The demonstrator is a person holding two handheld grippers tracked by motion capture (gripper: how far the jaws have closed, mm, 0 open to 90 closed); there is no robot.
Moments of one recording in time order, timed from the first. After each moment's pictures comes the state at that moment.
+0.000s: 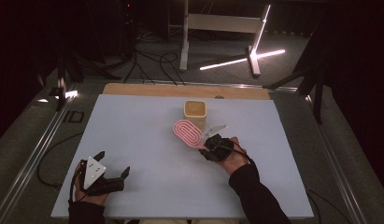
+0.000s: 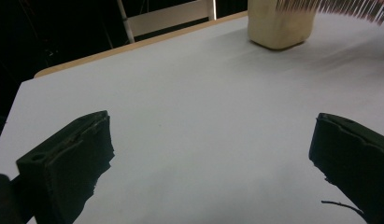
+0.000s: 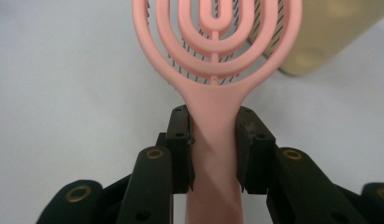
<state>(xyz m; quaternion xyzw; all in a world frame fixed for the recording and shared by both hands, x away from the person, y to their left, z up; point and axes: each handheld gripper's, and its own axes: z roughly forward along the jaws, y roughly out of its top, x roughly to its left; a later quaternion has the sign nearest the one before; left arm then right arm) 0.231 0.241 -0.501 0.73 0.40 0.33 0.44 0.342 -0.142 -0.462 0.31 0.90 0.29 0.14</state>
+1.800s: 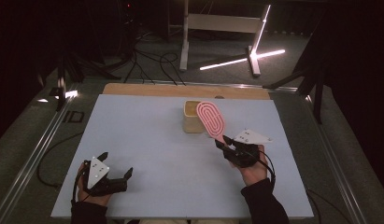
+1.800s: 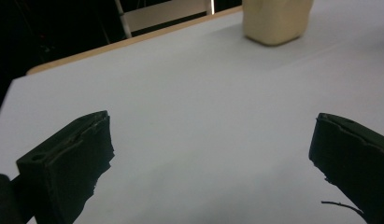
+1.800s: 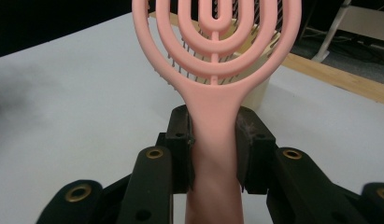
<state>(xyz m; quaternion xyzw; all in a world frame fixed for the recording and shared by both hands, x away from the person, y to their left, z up) 0.230 0.229 -0.498 0.73 0.41 0.32 0.44 0.297 -0.201 -0.428 0.36 0.78 0.47 0.22</state>
